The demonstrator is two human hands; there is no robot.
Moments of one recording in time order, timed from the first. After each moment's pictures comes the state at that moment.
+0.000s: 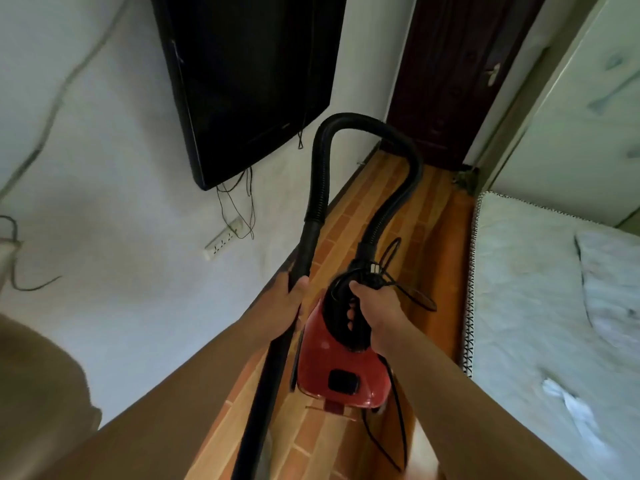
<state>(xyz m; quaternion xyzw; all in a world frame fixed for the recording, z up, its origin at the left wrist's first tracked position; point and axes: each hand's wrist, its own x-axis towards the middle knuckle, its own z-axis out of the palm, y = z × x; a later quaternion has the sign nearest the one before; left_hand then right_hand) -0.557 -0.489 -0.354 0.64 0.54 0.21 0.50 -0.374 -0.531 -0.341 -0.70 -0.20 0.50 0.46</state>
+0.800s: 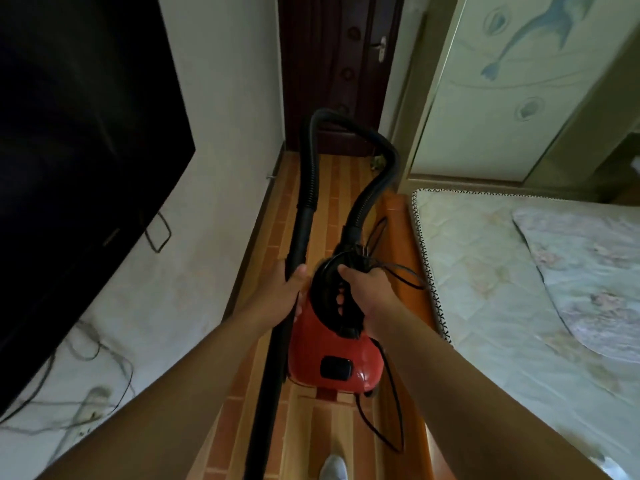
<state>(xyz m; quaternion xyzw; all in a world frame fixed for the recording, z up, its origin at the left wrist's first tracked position) -0.270 -0.060 -0.344 0.72 0.41 0.14 0.53 -0.126 -0.156 -0.333 -0.69 -0.09 0.45 0.56</state>
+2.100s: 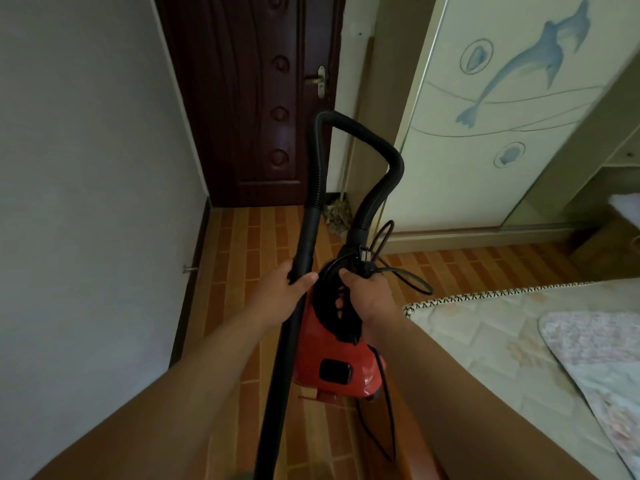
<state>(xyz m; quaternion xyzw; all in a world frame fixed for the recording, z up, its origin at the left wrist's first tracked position) 0.309 0.547 -0.355 0.79 0.30 0.11 0.53 0.410 0.408 -0.320 -0.70 -0.03 0.34 0.63</state>
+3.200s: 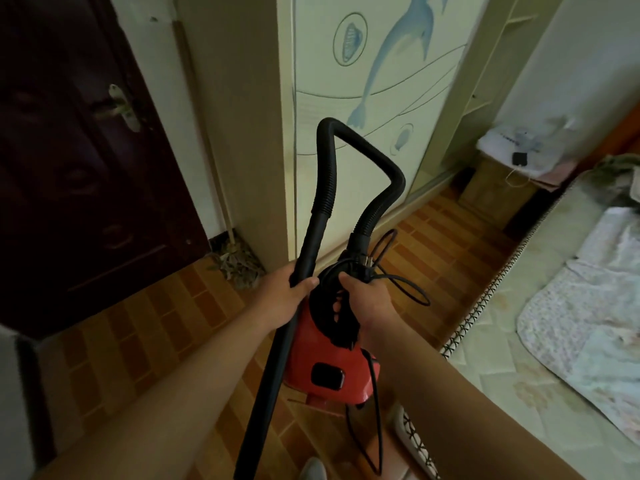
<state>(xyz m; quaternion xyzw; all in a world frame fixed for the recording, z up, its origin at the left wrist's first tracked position) 0.849 0.788 -0.384 0.85 0.07 -0.07 0.52 0.852 0.621 -0.345 -0.65 0.21 0.18 0.71</state>
